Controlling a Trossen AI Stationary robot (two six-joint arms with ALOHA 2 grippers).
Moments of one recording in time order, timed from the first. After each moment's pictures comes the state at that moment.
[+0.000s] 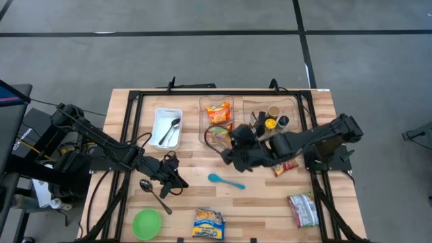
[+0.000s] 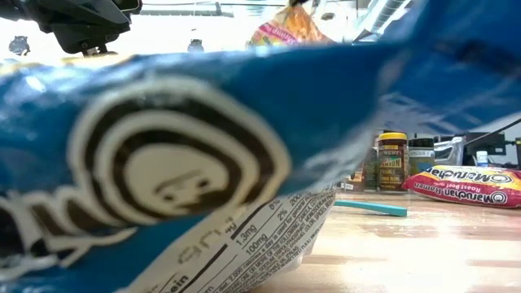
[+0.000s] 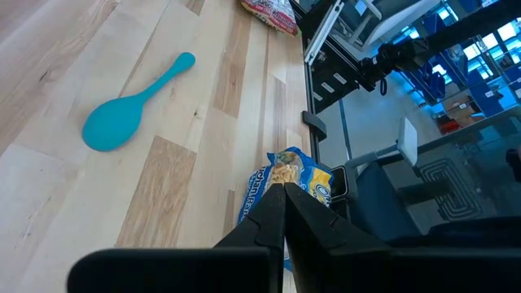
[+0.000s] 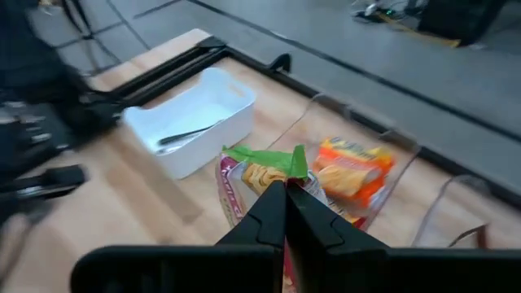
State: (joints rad) left arm -0.49 1.13 0.49 0.20 -0.13 -0.83; right arm 0.33 1.68 1.65 -0.90 0.92 0.86
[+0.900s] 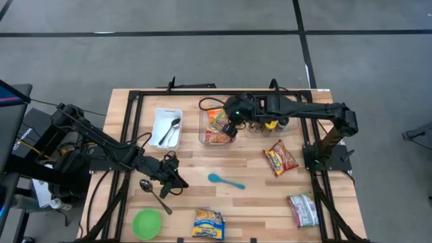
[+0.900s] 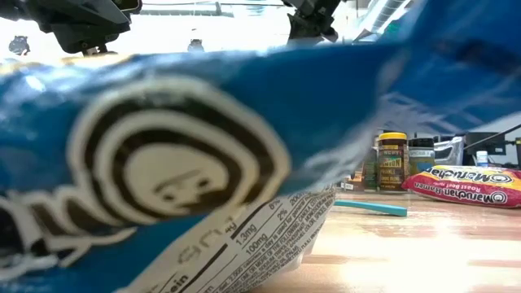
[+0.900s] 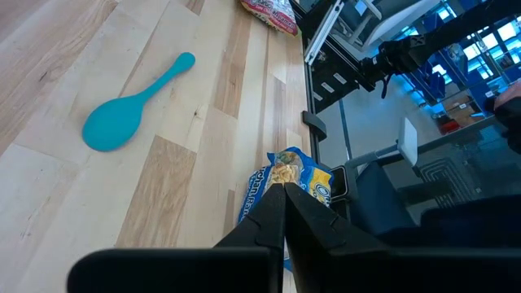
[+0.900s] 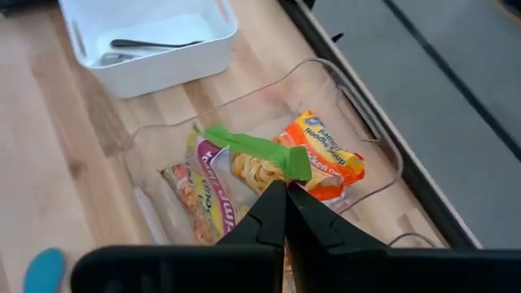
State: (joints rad) left arm -0.49 1.13 0.49 0.20 -0.13 -0.83; right arm -0.09 1.67 1.65 -0.88 0.38 0.23
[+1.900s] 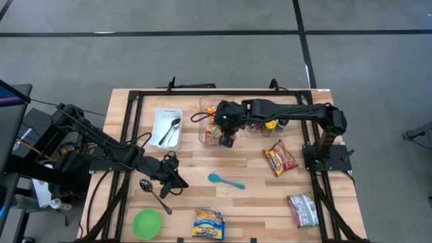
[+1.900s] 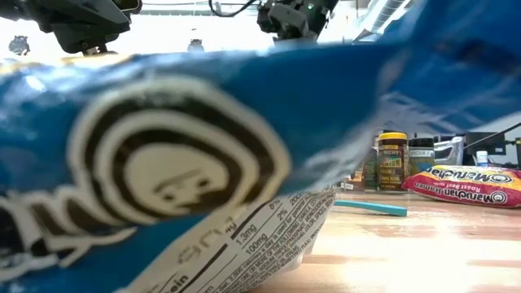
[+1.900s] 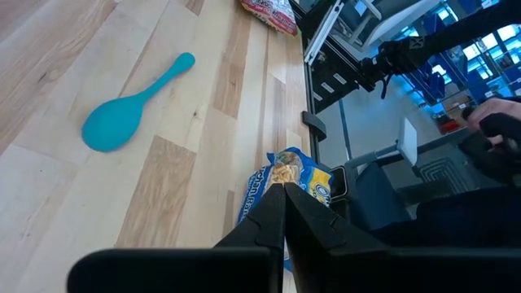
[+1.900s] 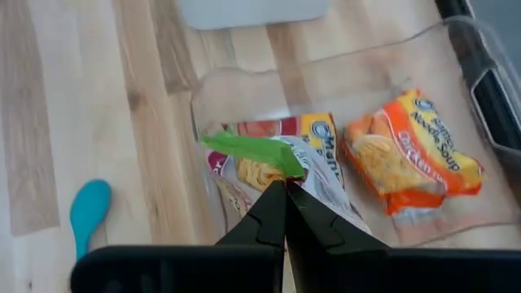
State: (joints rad) left arm -0.49 1.12 0.49 0.20 -0.13 -0.83; right arm -0.11 1.81 1.65 -0.85 0.12 0.08
